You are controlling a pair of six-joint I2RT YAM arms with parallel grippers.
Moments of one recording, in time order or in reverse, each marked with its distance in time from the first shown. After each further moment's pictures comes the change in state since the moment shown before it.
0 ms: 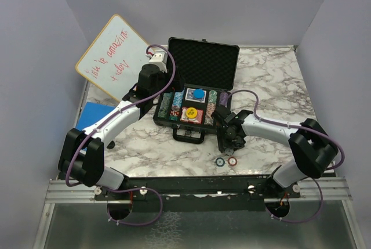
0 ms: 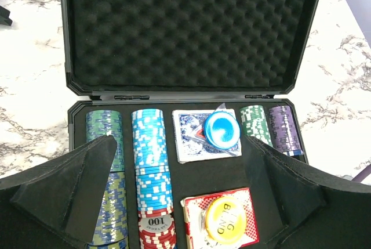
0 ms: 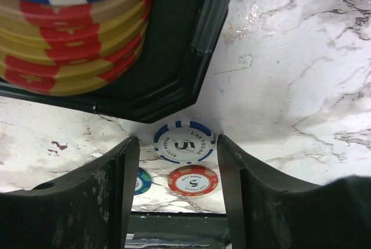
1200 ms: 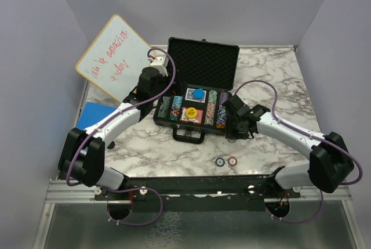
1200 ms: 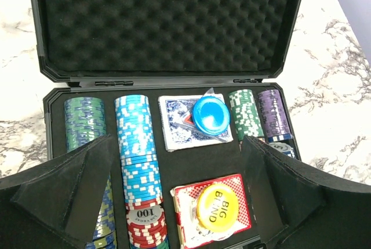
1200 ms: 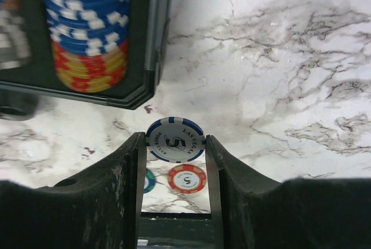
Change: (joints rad) left arm 0.000 0.000 -0.041 0.027 0.074 -0.025; right arm -0.093 -0.163 0.020 -0.024 0.065 0.018
